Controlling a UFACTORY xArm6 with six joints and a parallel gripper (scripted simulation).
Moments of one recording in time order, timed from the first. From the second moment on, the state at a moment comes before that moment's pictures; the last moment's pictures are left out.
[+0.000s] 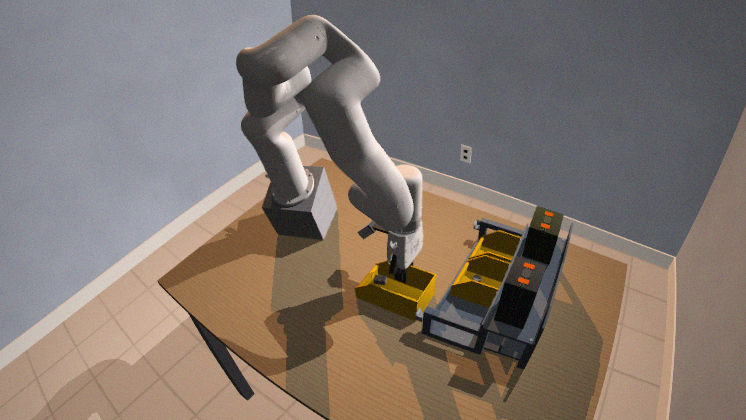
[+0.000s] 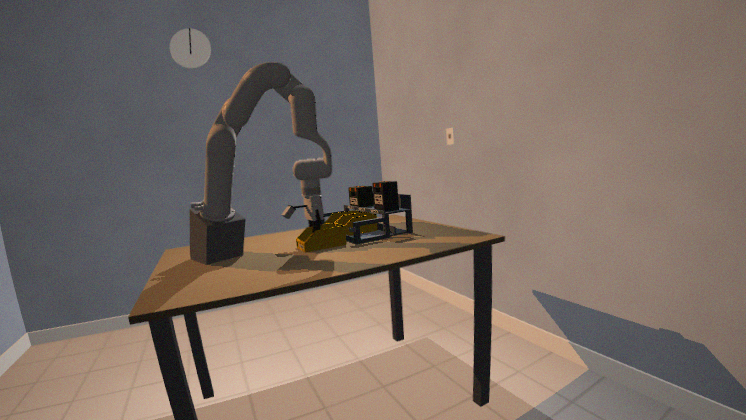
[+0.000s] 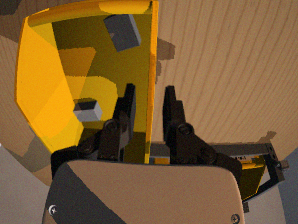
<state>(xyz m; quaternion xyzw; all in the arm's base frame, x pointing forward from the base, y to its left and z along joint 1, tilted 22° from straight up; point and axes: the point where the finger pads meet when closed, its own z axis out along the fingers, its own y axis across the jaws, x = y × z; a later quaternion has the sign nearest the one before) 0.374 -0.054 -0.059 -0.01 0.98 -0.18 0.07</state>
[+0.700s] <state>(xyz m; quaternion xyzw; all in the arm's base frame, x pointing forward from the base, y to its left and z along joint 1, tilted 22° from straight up) 0.371 -0.042 -0.029 -0.01 0.98 -0.17 0.07</state>
